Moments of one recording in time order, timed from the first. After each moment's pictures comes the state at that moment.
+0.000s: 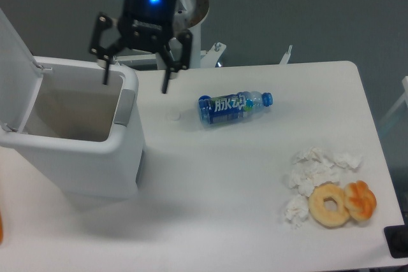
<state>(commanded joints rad) 2.29 -1.51 -1.58 -0.98 1.08 0.08</state>
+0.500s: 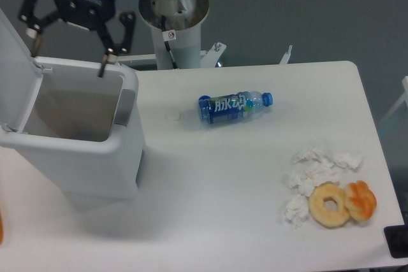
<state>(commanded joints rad) 2.21 -1.47 -1.51 -0.98 1.02 -0.02</state>
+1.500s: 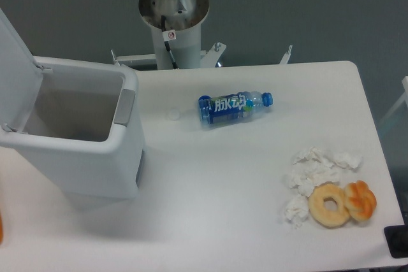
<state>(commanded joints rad) 2.04 -1.42 -1.54 -0.99 0.81 -0.02</state>
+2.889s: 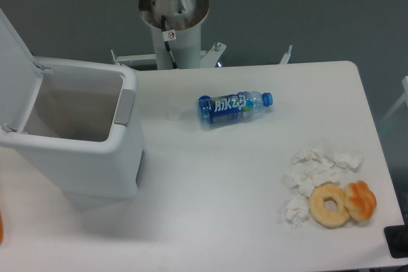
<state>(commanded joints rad) 1.89 -1.50 -1.56 -0.97 0.81 0.04</state>
